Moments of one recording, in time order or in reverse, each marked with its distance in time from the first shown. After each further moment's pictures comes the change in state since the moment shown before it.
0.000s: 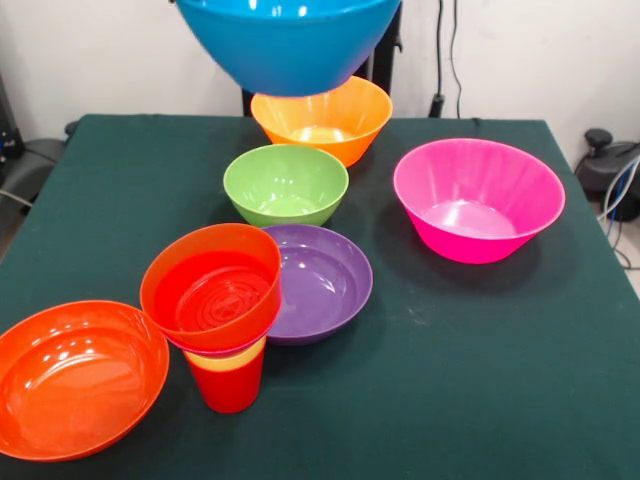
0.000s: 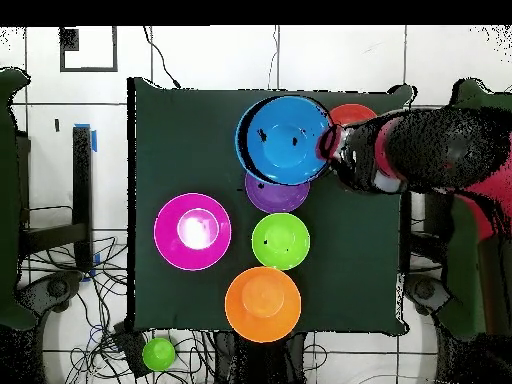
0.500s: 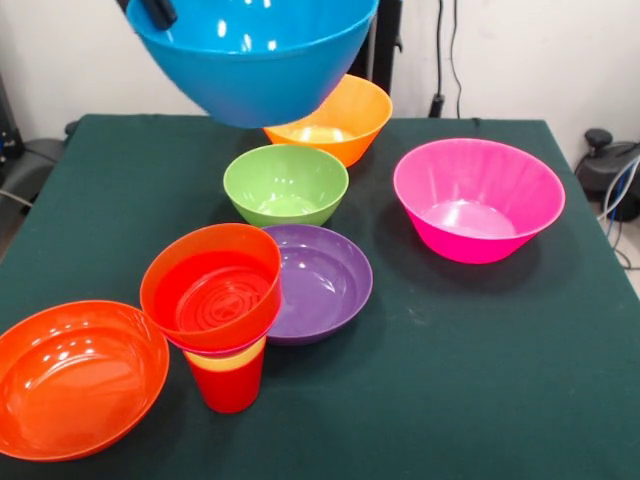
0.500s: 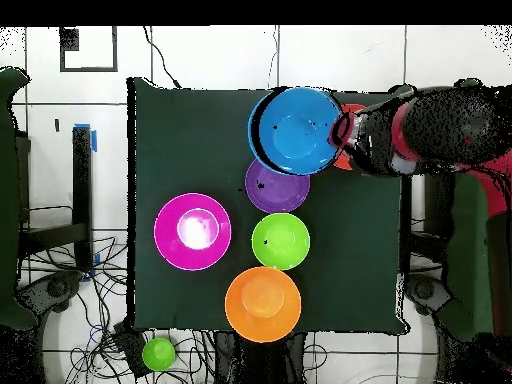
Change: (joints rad) arm 0.000 0.109 0.029 -0.147 -0.066 0.102 -0.024
